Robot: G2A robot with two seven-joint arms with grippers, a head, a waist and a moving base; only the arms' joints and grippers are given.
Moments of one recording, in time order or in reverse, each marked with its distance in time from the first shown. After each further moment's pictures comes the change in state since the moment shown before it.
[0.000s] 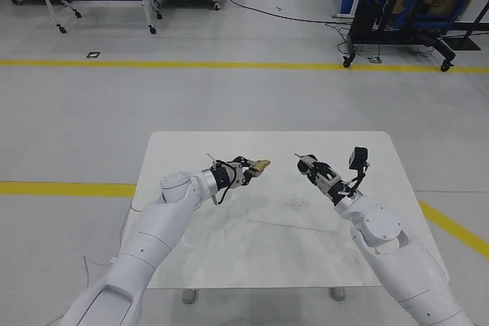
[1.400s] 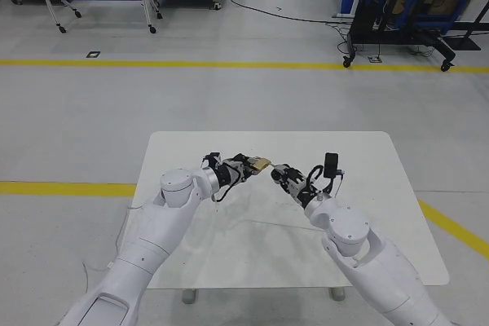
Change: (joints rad) left arm 0.051 0.026 -0.020 -0.171 0.235 -0.072 0.105; right arm 0.031 -0.076 -0.155 -0.197 0.001 0.419 -0.267
